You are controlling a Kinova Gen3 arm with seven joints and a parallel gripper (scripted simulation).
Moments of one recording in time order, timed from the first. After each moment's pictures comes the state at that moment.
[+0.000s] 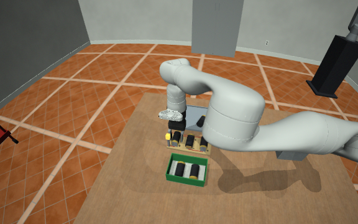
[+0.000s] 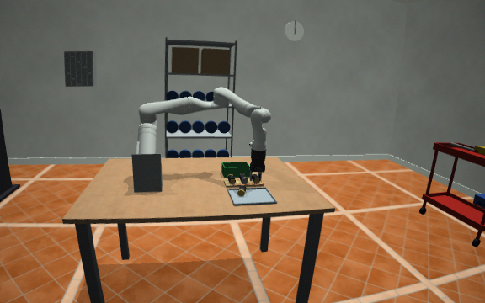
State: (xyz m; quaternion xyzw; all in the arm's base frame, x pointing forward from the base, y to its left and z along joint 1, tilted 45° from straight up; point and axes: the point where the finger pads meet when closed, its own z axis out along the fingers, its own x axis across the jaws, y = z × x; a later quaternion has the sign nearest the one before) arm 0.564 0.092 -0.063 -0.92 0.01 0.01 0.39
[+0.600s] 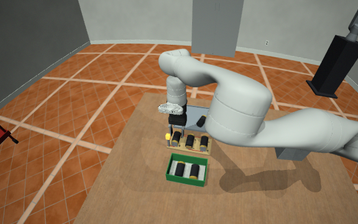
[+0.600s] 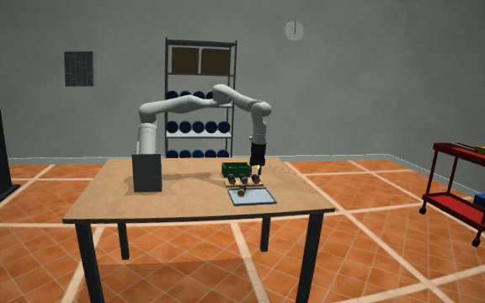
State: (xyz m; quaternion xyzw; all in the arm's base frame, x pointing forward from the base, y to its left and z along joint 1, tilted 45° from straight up) arm 0.561 0.069 -0.040 -0.92 0.01 0.02 0.39
